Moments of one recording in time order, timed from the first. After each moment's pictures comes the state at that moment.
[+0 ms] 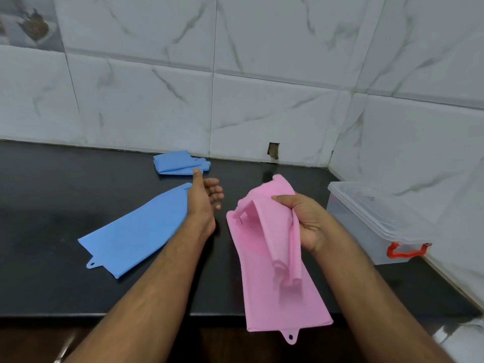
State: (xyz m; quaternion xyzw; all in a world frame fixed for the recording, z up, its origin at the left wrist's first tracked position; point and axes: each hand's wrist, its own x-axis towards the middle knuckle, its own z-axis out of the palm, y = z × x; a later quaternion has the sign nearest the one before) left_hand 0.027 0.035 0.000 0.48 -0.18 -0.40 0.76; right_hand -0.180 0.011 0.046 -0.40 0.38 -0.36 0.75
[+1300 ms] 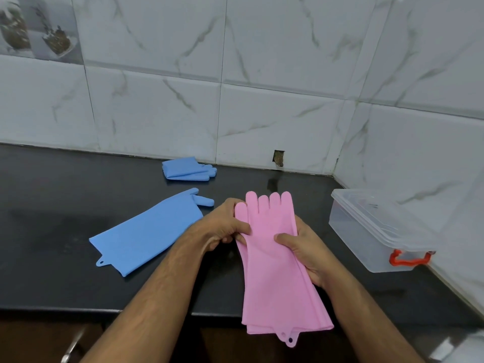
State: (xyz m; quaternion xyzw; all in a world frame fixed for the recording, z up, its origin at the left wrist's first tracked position) left_hand 0.012 0.056 0.000 0.63 -0.46 -0.44 0.44; right_hand -0.202 0.012 -0.015 -0.62 0.34 -0.32 0.63
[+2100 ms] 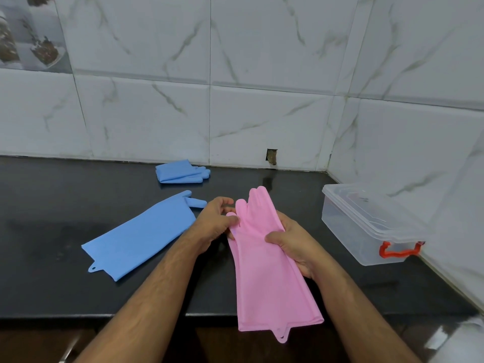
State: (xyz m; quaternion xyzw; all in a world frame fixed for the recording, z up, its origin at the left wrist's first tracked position) left_hand 0.008 0.051 -0.009 0.64 -0.42 -0.37 0.52; right_hand -0.199 0.009 -0.011 -0.65 0.36 -0.28 0.61
